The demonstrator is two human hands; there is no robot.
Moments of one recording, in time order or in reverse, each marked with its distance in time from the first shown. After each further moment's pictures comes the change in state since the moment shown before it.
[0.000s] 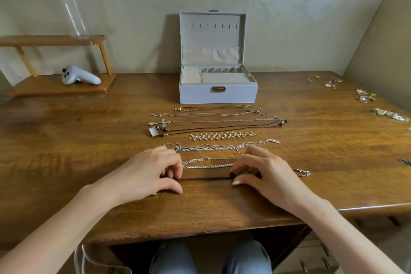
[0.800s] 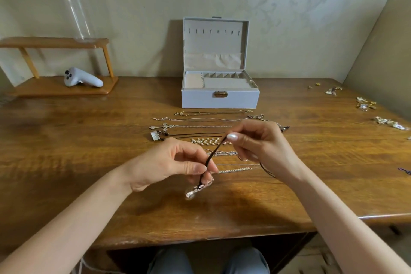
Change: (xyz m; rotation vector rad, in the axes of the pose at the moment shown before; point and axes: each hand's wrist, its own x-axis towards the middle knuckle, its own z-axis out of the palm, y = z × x) left_hand 0.016 0.031 -0.023 -0.990 -0.104 0.085; right_hand 0.049 -0.033 -0.031 0.803 0.086 0.023
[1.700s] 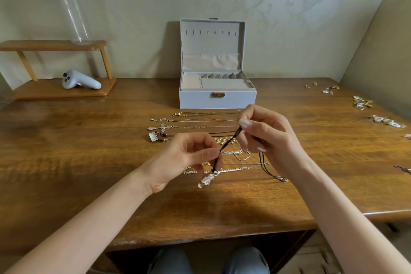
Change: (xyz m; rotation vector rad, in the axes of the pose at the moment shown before) left_hand 0.017 0.002 0.021 -0.187 0.144 0.096; right_hand -0.003 -0.013 -0.008 0.332 -0.034 -0.057
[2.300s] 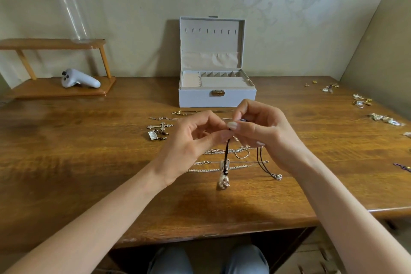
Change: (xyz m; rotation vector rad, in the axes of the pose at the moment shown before) left_hand 0.011 0.010 0.014 0.152 0.204 0.317; right_hand 0.002 -0.011 0.004 -0.170 0.012 0.039
